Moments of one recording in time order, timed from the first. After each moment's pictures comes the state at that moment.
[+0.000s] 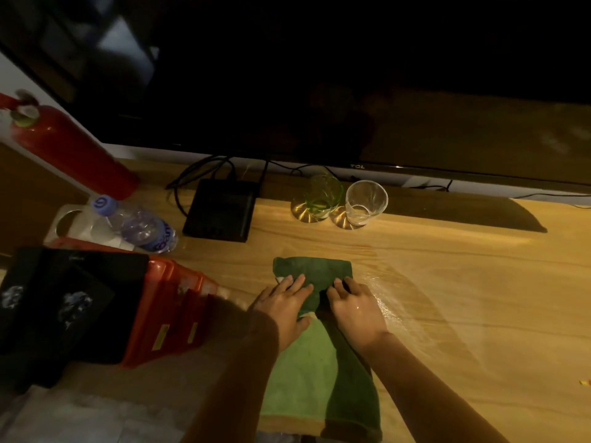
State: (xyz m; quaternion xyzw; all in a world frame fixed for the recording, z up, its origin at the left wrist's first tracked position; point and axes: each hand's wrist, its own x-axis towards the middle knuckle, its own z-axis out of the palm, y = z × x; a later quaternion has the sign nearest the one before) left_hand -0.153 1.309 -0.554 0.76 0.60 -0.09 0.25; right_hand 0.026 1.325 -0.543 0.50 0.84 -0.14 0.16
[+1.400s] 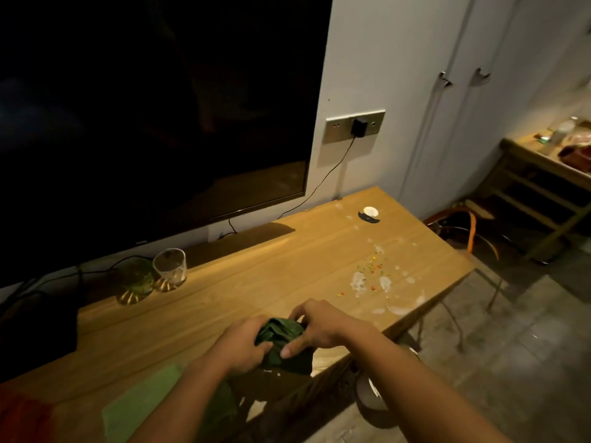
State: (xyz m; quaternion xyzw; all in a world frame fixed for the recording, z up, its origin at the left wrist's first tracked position) left_hand 0.055 1.220 -0.400 0.82 0.40 -0.03 0.40; right_hand 0.251 1.147 -0.353 0.72 0.52 -0.45 -0.07
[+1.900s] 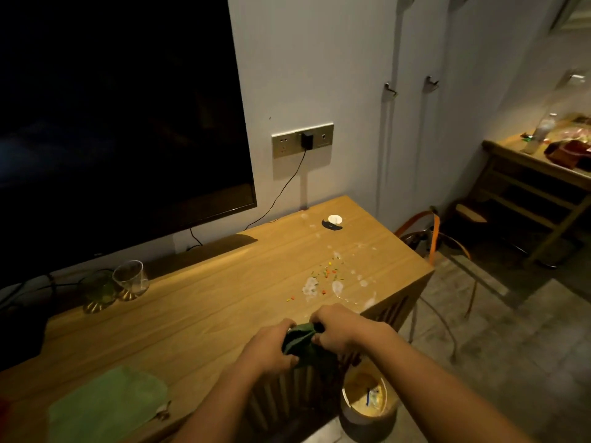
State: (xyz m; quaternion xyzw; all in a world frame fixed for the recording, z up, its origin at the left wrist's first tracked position) left_hand 0.242 1.076 -0.365 0.83 0.42 -0.06 0.36; right_hand 0.414 1.016 -0.329 0.72 0.59 -0.36 -0.02
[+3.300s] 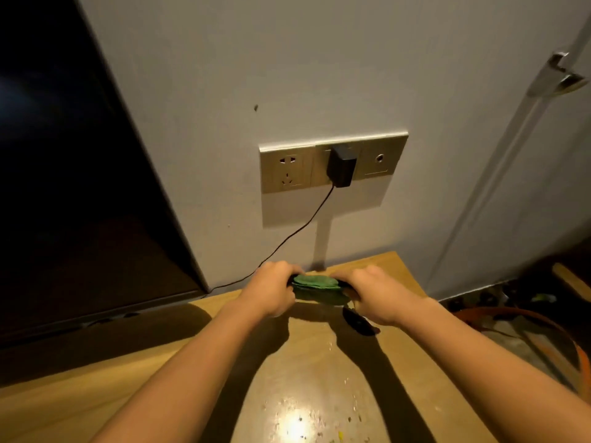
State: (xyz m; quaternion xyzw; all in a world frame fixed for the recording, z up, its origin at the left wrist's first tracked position) left_hand 0.527 1.513 -0.443 0.84 0.46 0.06 0.28; right_hand 0.728 1.434 -0.421 0.67 0.72 -0.19 -0.02
